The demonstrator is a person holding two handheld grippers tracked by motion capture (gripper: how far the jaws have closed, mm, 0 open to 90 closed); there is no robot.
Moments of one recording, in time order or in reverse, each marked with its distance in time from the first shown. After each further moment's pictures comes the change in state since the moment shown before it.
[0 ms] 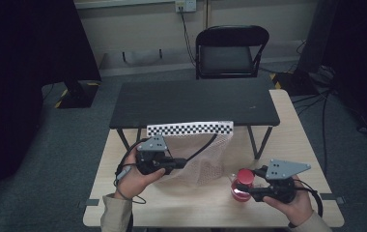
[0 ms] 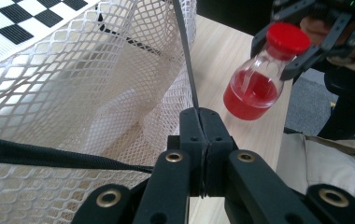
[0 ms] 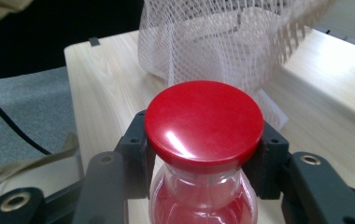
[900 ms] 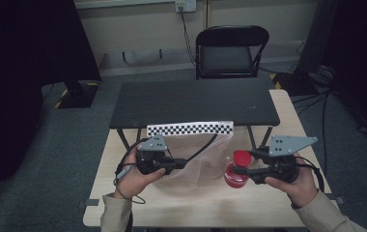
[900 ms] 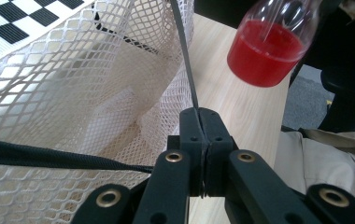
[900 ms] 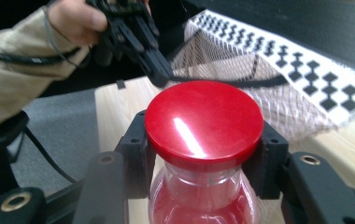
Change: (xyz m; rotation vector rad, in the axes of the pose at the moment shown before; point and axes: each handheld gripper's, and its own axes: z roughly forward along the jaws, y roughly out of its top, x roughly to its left) left arm 0.001 0.000 0.000 0.003 -0.014 0.006; right arm -0.010 0.072 -0.014 -0.079 0.103 -0.018
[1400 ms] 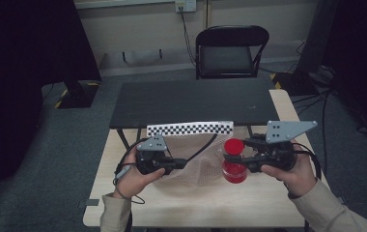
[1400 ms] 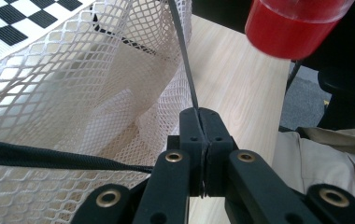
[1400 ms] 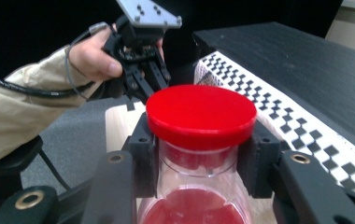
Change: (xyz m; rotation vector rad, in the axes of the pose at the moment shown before) left arm 0.000 0.000 -0.001 -0.003 -0.009 0.002; right arm 0.001 0.044 0.004 -0.036 0.040 -0.038
